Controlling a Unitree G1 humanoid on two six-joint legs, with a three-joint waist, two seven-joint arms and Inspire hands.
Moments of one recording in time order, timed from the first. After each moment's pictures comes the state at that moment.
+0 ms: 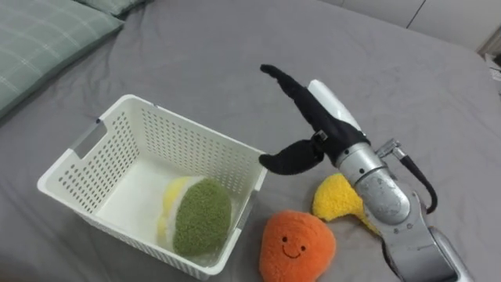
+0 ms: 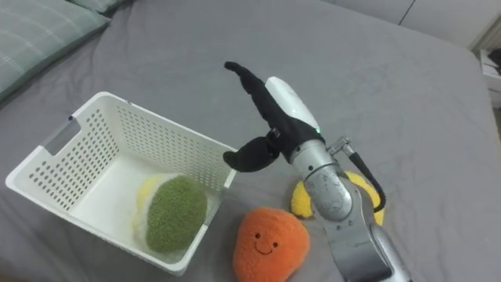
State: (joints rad) left arm 0.14 0.21 0.10 1.09 0.07 0.04 0.11; right arm -0.10 -0.32 0.25 -0.16 -0.35 0.12 0.10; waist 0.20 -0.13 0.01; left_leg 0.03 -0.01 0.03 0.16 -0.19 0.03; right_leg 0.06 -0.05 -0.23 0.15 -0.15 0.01
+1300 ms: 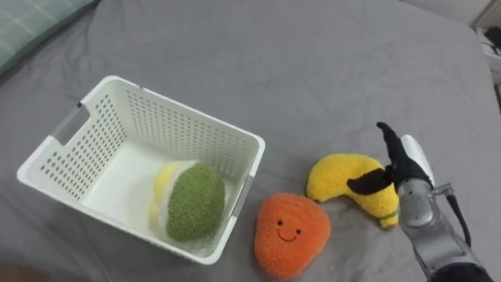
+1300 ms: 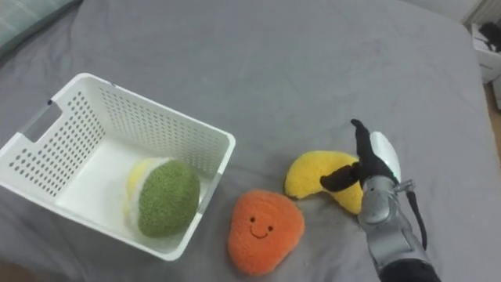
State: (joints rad) left arm 0.14 0.26 0.07 1.12 0.14 0.06 0.13; right arm -0.32 -0.37 0.10 0.76 -0.29 0.03 -0.23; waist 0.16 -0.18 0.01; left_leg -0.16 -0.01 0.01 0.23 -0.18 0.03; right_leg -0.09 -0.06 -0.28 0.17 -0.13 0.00
